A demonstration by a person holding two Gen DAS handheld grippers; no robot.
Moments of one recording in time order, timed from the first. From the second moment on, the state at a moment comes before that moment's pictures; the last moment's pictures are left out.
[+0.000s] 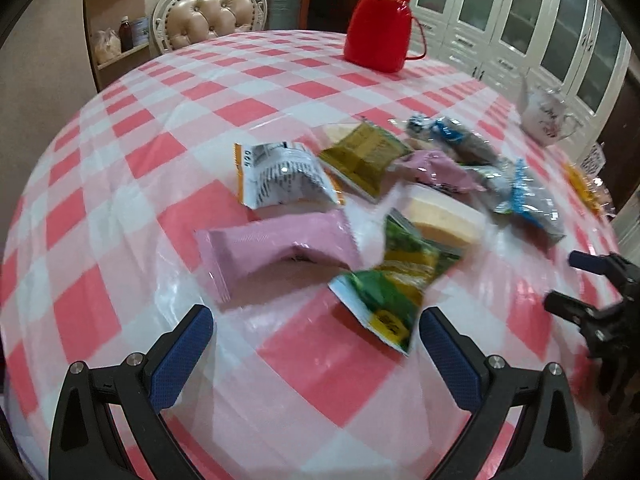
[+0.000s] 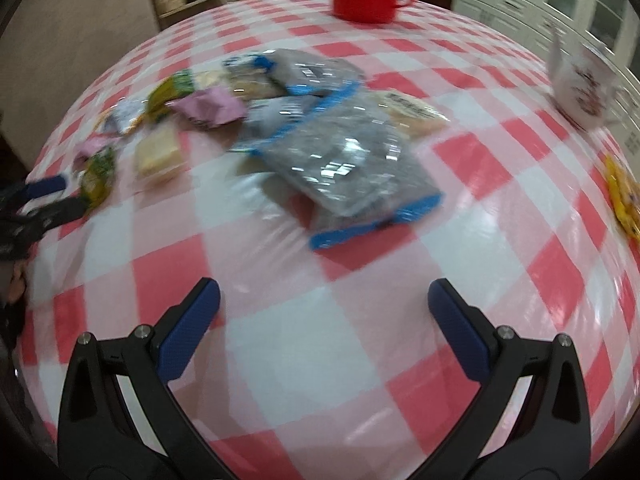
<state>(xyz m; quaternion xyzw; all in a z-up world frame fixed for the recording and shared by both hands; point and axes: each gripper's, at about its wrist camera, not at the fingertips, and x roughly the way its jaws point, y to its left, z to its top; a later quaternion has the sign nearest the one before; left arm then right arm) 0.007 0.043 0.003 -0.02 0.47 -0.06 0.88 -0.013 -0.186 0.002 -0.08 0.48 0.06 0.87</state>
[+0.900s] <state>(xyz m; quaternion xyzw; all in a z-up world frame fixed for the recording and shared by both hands) 0.010 0.052 0.010 -0.04 0.44 -0.11 0.89 0.039 -0.061 -0.007 -0.18 0.46 0.21 0.85</state>
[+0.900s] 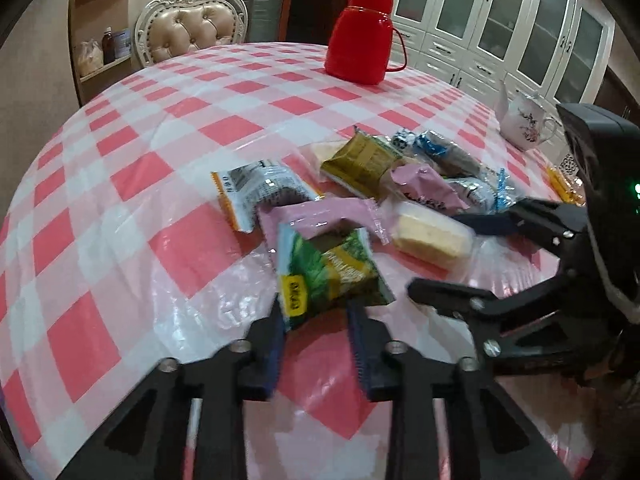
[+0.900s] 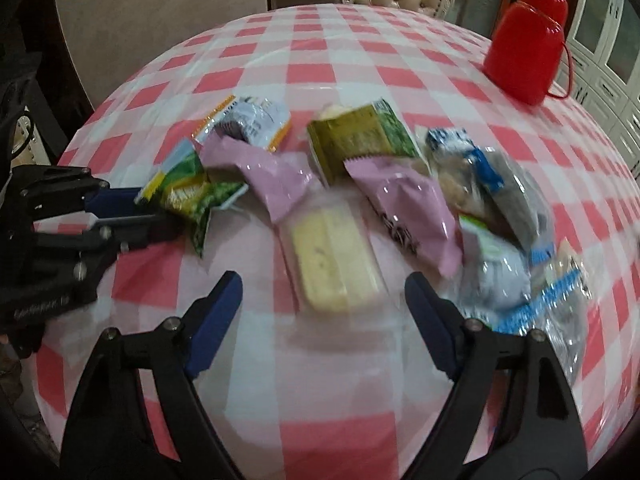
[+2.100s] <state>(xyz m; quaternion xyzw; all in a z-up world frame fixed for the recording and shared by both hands) -0.068 0.095 0.021 -0.10 0.38 -0.03 0.92 -0.026 -0.066 0.009 -0.06 0.41 0.22 0.89</state>
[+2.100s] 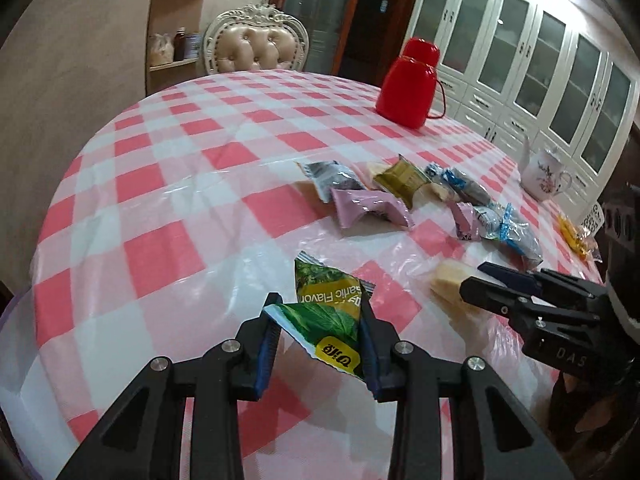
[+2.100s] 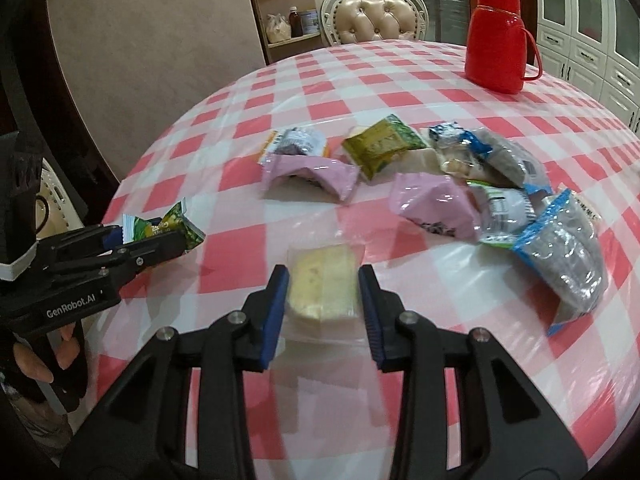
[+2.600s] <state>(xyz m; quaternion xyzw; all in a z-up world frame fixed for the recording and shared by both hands) -0.110 0.157 0.018 -0.12 0.37 0.05 0.92 -0.050 -0.008 0.004 -0.06 0.41 0.28 0.87</state>
